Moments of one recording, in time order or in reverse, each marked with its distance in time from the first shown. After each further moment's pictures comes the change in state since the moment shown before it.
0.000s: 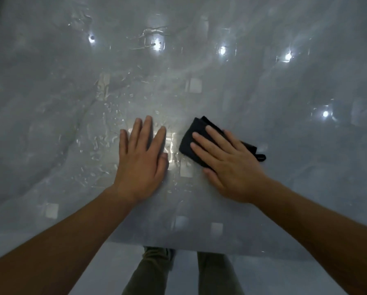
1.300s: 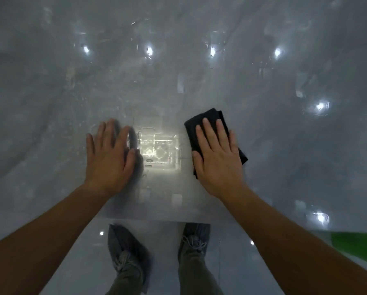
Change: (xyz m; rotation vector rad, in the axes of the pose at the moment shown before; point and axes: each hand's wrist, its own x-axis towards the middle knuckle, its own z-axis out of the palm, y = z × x) left_hand -0.044 0.040 0.007 0.081 0.029 -0.131; right_hand -0.085 -0.012 0.022 0.170 0.139 0.522
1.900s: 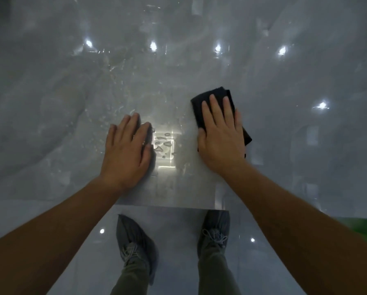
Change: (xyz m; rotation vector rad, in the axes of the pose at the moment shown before) left_hand -0.018 -0.076 -0.003 -0.079 -0.010 0.144; right_hand 0.044 -0.096 0.022 0.009 0.057 0.068
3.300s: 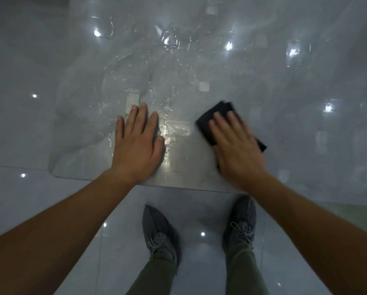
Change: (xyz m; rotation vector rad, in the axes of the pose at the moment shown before) left_hand -0.049 -0.117 -0.016 -0.018 -0.014 -0.067; right_hand -0.041 -0.105 0.033 -0.095 -0.060 -0.254
